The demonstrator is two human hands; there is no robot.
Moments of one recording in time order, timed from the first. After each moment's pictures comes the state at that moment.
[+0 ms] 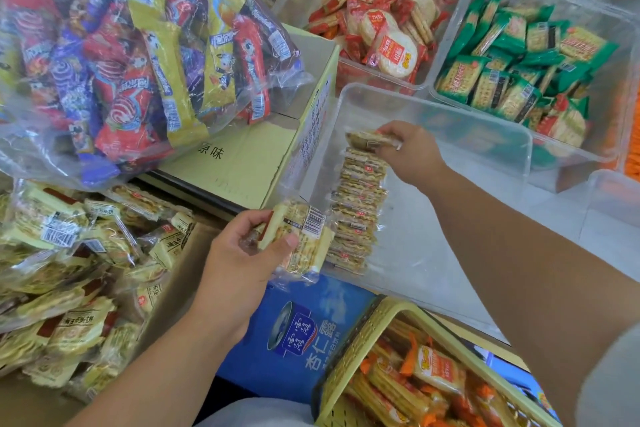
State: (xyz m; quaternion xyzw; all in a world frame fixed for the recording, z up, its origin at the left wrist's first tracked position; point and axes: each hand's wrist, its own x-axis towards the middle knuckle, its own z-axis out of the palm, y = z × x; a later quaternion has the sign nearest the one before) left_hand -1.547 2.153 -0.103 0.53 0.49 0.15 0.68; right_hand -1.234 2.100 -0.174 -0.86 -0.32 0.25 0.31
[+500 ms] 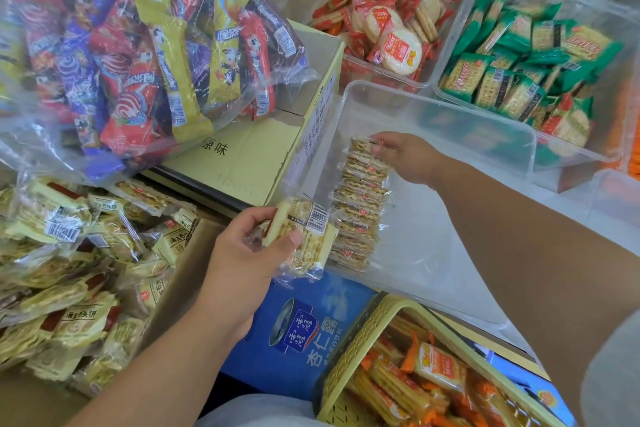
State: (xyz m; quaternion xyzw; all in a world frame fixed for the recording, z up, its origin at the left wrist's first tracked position) left_hand -1.546 2.152 -0.099 0.51 0.49 0.15 0.70; right_hand -1.220 2.102 -0.190 -0.82 -0.39 0.37 0.21
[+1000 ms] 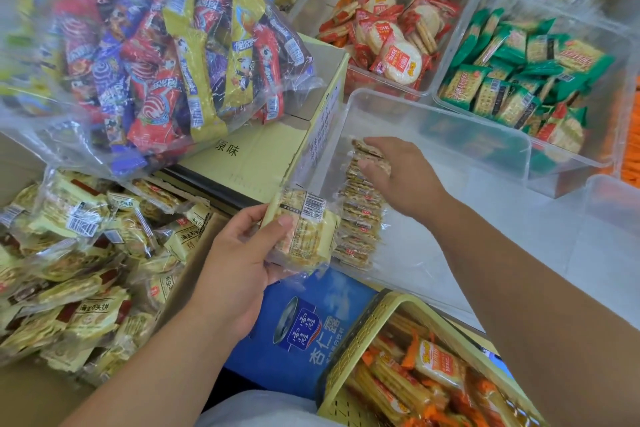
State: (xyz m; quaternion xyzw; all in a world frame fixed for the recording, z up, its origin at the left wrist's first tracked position) left_hand -1.552 2.151 -0.075 0.37 0.48 0.18 0.77; right_hand -1.289 2.078 -0.129 -0.83 -0.45 0.23 0.24
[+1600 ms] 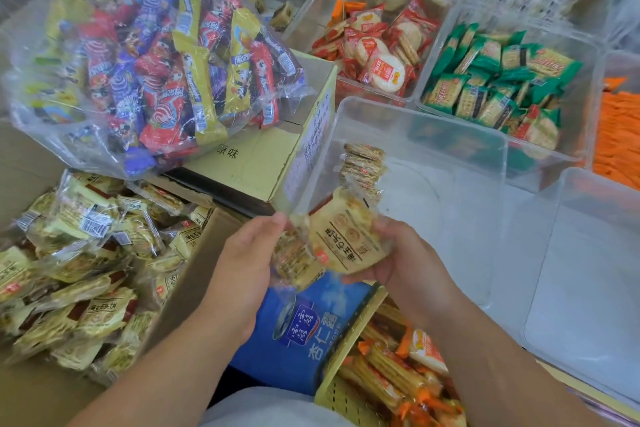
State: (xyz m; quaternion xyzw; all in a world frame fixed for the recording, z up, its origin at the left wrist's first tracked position) left_hand -1.558 2.126 -0.059 0.52 0.48 0.12 0.69; right_hand -1.399 1.992 -0.070 -0.54 -0.10 0.57 0.61
